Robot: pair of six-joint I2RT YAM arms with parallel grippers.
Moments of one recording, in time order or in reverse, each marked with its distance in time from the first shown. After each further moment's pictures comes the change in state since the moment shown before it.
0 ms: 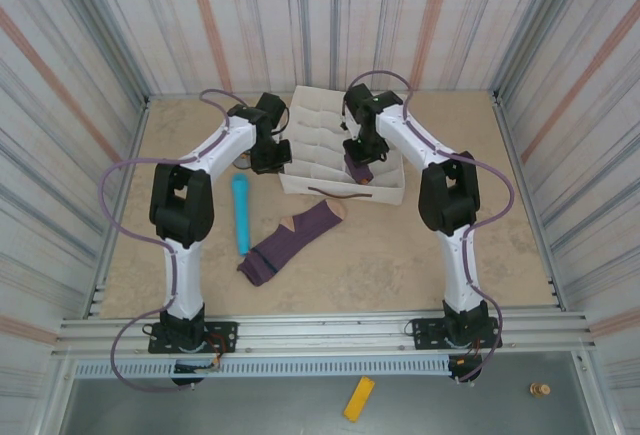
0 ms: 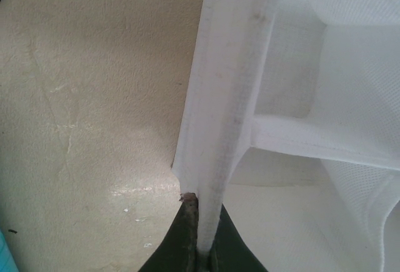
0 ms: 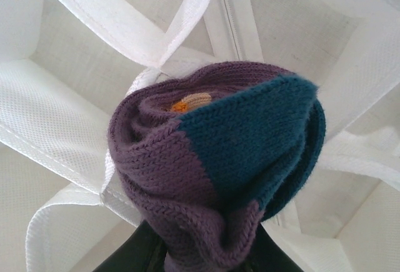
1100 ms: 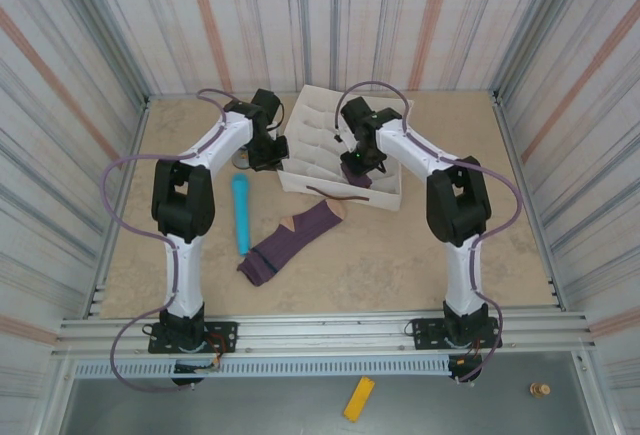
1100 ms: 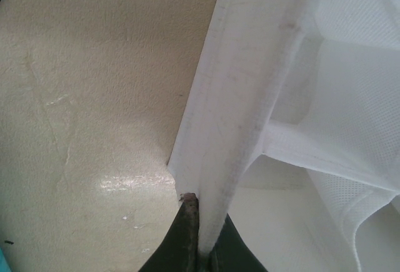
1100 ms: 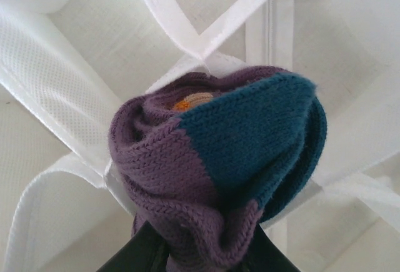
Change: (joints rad) left arm 0.038 0.048 0.066 -0.039 0.063 0.016; right arm 0.041 -0.107 -0.234 0.194 0.027 -0.127
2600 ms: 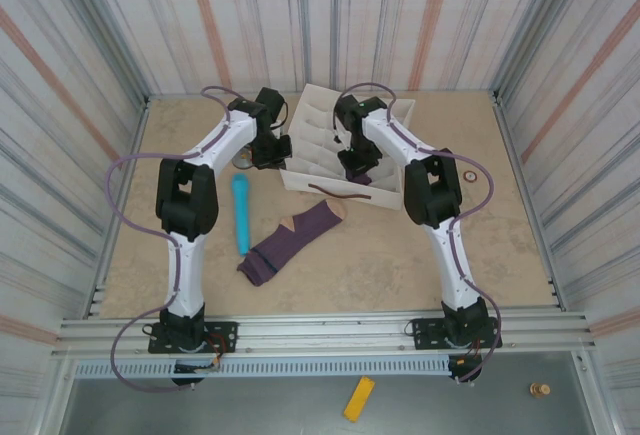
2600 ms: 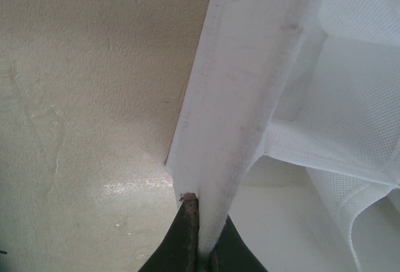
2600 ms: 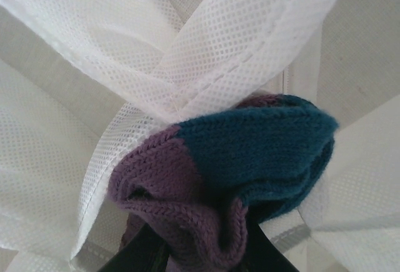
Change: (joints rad) left arm -0.016 0.028 0.047 -0.017 -0.003 0.015; right arm -0.022 0.295 0.369 -0.297 0.024 0.079
